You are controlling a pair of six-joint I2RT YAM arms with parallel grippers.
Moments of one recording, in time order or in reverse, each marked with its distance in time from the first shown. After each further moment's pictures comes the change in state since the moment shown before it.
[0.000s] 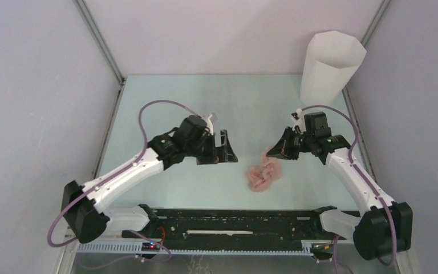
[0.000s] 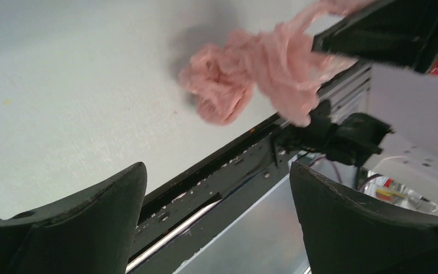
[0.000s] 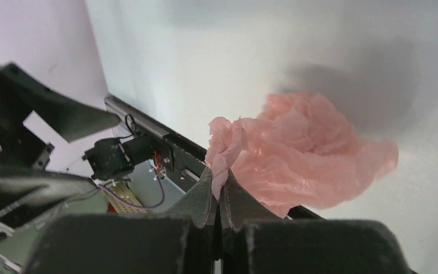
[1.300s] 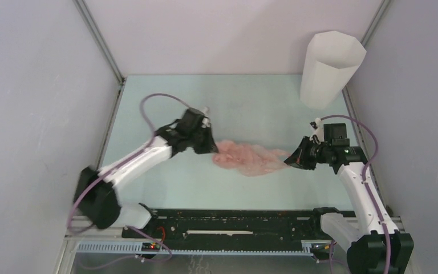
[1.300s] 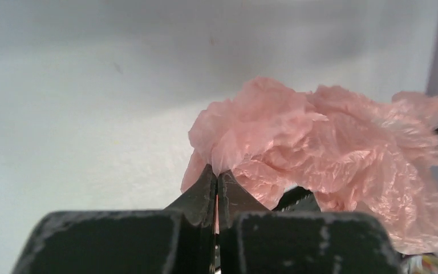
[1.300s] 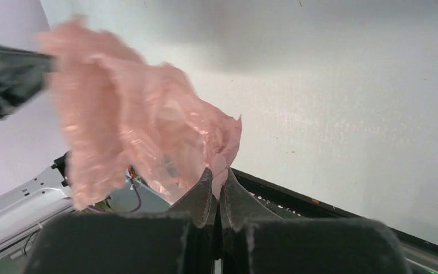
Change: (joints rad) left arm 0.082 0.270 0.029 0.036 -0.076 0.108; right arm -0.227 -0.143 -0.071 -0.237 0.034 -0.159
